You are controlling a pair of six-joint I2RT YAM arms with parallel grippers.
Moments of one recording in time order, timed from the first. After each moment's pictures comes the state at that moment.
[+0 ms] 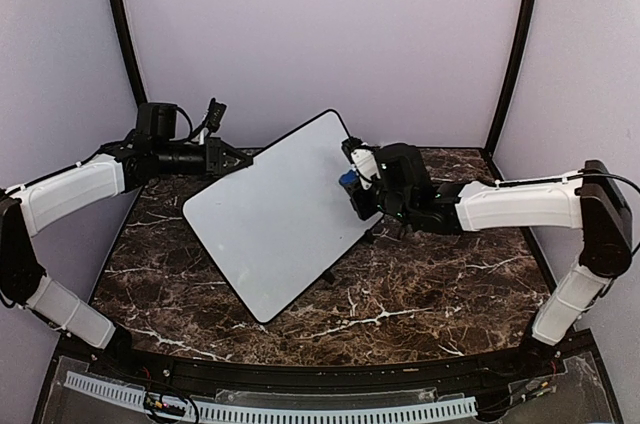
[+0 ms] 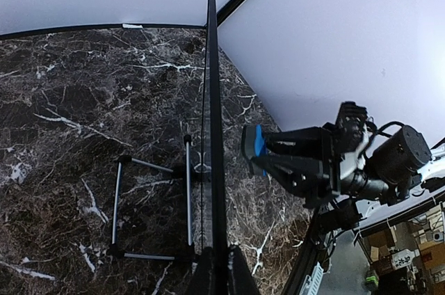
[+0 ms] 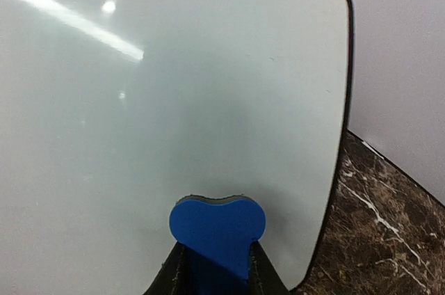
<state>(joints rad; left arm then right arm) -0.35 1.41 1.10 -0.15 0.74 -0.43 0.92 1.66 1.11 0.12 0.30 -0.09</state>
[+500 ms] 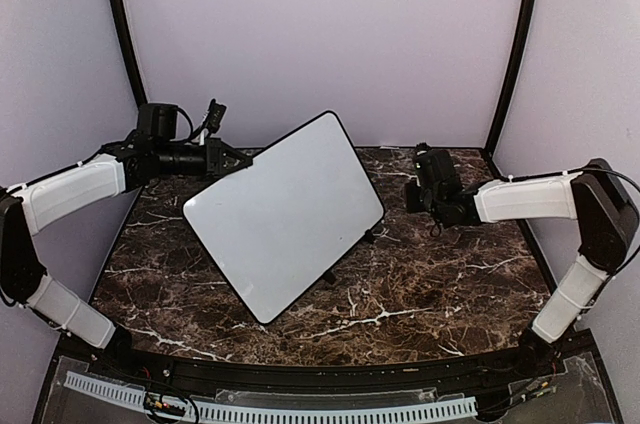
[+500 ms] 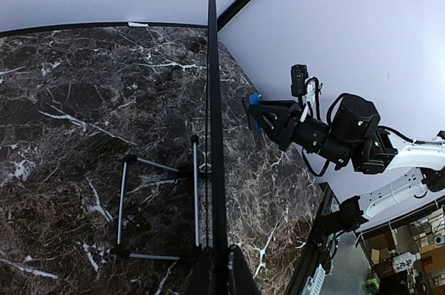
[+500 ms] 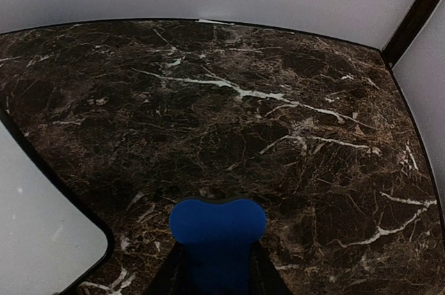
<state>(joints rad) -0.34 1.41 1.10 -0.15 0.73 -0.43 0.62 1.63 0.94 0.04 0.50 0.24</state>
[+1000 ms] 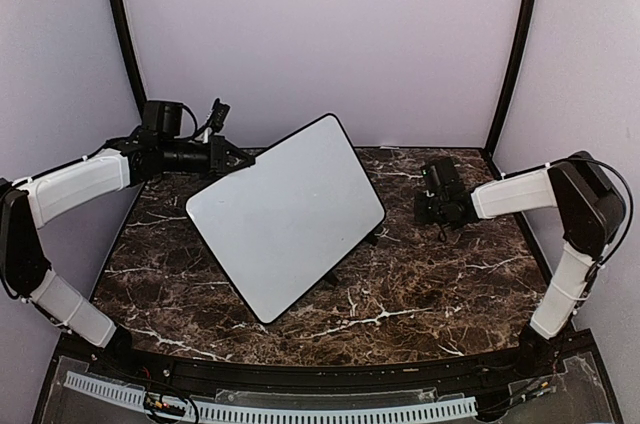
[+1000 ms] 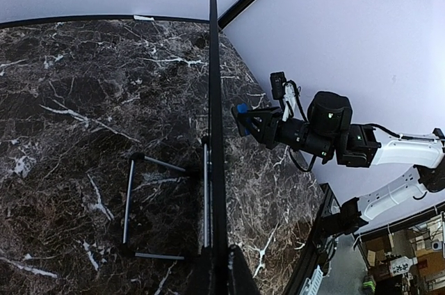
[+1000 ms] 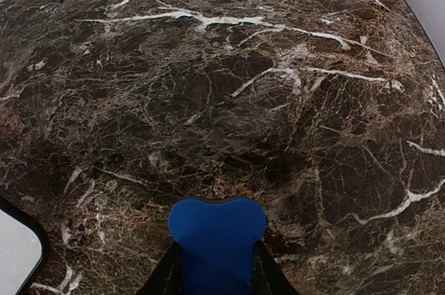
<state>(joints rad) -0.34 1.46 1.15 -0.19 0.72 -0.45 0.49 1.75 0.94 0.00 0.38 0.37</state>
